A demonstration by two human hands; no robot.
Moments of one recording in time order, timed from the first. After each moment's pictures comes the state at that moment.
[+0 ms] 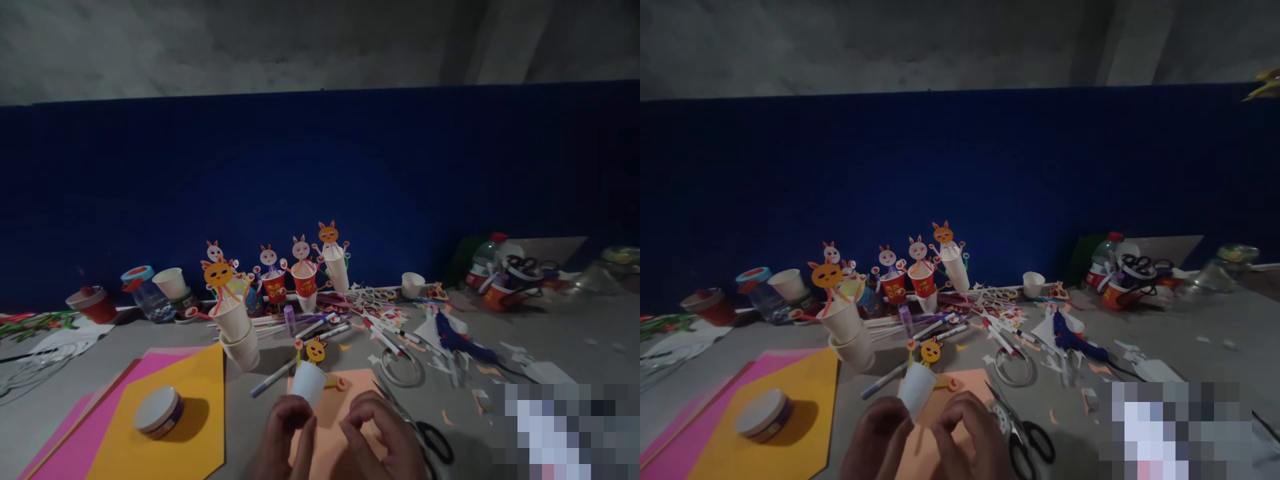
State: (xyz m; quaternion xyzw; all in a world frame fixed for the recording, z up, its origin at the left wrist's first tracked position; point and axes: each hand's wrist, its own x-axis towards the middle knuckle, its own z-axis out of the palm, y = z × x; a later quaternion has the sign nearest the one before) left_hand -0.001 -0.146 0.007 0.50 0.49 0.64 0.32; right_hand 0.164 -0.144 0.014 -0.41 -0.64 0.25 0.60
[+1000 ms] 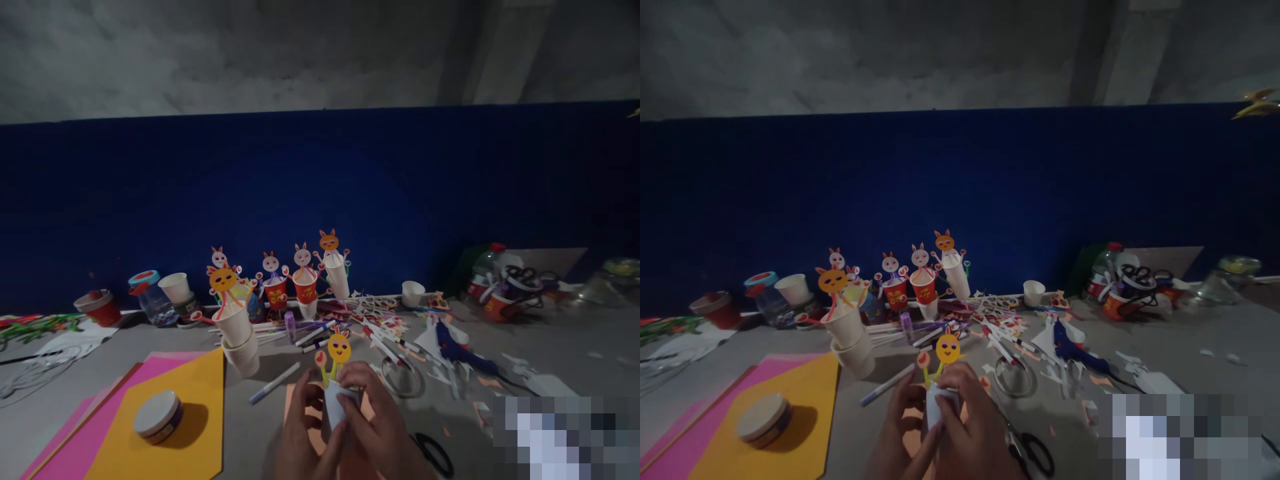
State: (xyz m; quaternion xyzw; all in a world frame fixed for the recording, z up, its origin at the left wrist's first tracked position) left_hand 0.017 -0.127 -0.020 0.61 0.48 0.55 0.30; right_hand 0.169 -0.111 0.024 -0.33 -0.68 0.27 0.60
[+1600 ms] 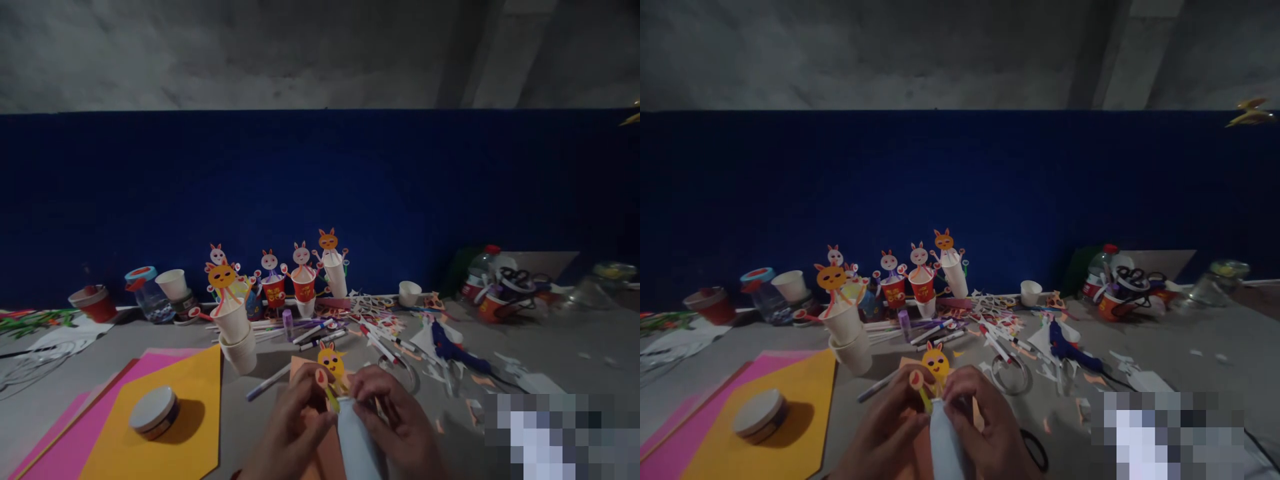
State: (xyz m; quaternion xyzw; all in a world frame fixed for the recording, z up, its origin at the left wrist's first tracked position) left_hand -0.005 -0.119 0.061 0.74 0.34 0.45 0.38; right_hand 0.194 -0.126 0.044 -0.26 -0.67 0.35 0.60
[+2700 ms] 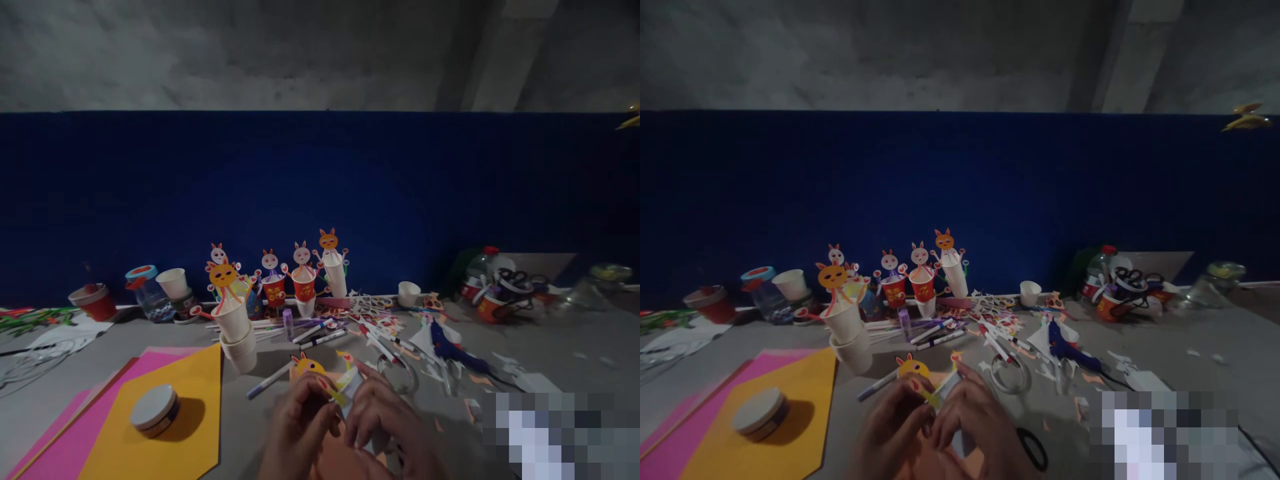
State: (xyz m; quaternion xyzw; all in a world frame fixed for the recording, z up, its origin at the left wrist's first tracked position) left_hand 0.017 -0.124 0.047 0.56 0.34 0.54 0.53; right_hand 0.198 -0.136 0.064 -0.24 -0.80 0.21 0.50
